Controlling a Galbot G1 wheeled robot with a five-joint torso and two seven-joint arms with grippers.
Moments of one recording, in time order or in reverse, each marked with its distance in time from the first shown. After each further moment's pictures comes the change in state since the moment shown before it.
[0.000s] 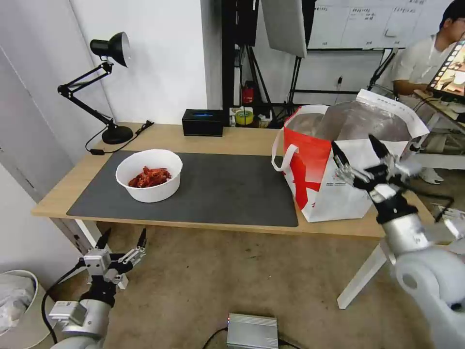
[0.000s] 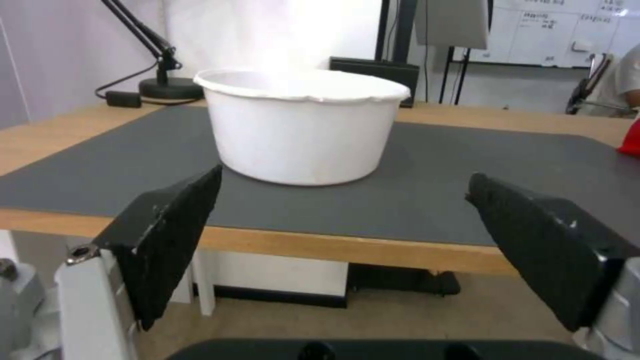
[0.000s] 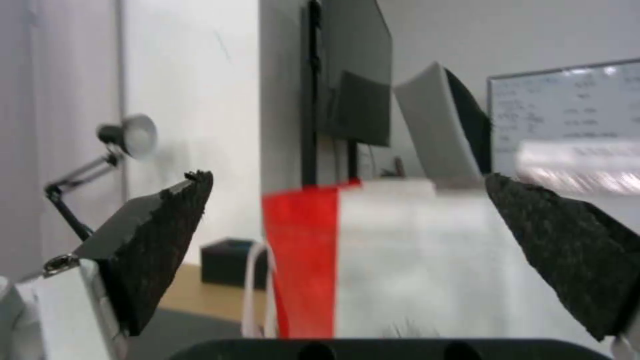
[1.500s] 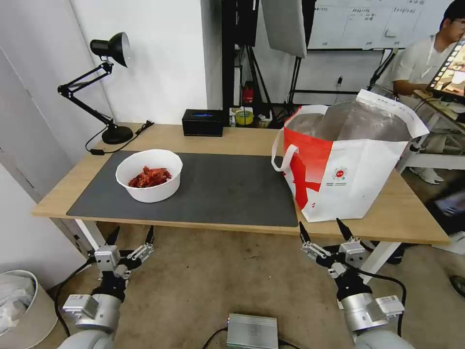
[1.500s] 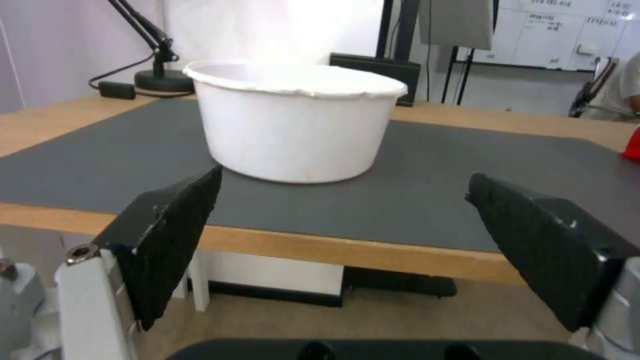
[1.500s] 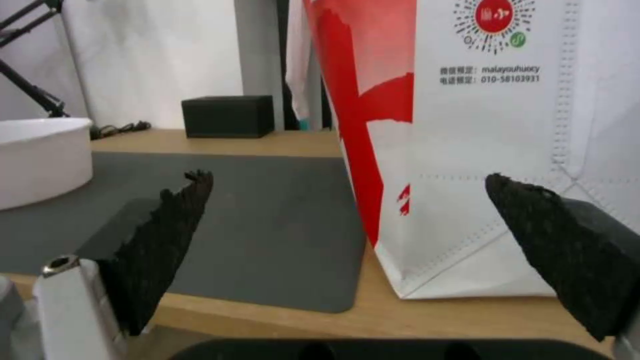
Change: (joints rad) left arm -0.035 -0.027 0.033 0.006 0.024 0.030 -0.025; right arm -0.211 0.267 -0.220 0.010 -0.403 -0.044 0.119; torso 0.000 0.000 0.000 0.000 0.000
